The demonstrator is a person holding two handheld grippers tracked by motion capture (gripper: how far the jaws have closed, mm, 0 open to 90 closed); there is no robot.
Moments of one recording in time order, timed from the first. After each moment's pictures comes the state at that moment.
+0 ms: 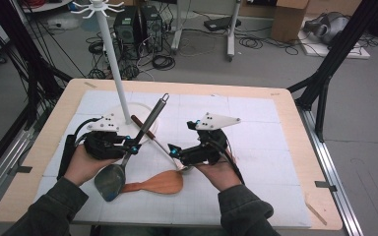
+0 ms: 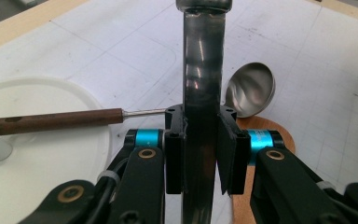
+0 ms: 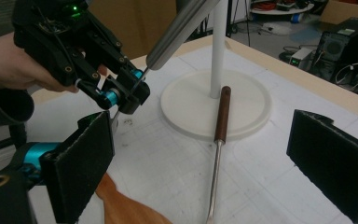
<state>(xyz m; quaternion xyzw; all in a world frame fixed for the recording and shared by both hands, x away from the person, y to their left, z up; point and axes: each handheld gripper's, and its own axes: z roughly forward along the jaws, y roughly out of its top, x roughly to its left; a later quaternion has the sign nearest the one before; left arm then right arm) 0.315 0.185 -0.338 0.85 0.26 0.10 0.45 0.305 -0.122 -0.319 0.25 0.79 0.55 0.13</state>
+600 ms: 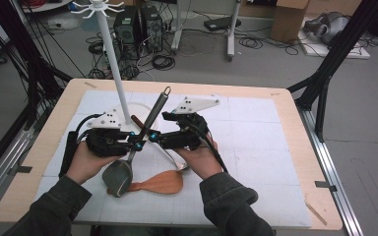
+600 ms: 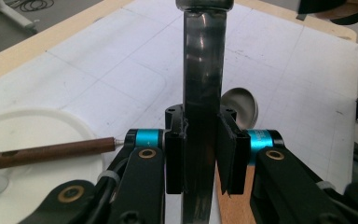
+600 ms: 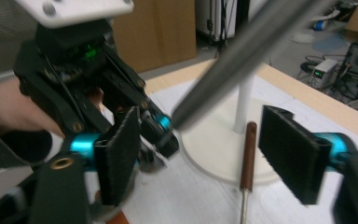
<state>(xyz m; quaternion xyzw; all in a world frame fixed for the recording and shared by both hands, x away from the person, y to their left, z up) 0.312 0.171 -0.320 0.84 0.24 0.10 0.48 0.322 -0.078 -0.288 0.23 0.79 0.56 0.10</state>
